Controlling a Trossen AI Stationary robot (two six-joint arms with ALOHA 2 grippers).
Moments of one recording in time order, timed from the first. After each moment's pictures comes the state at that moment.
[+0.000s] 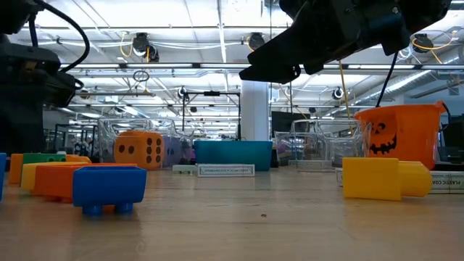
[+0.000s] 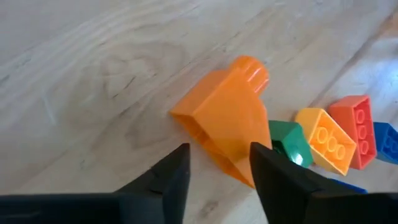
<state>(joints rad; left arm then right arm) -0.51 0.96 0.32 -0.36 -0.18 -1.46 0.23 1.57 0.71 0.55 0.13 -0.02</state>
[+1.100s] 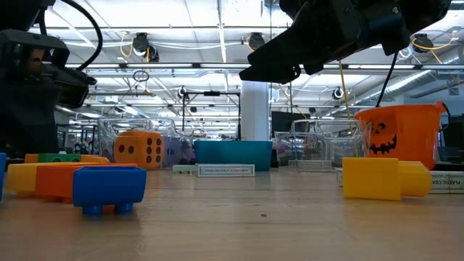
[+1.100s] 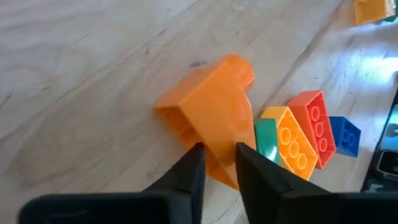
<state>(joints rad) -0.51 1.14 0.33 -0.07 -0.16 -1.38 0.23 1.57 0.71 0.55 0.13 -0.02</state>
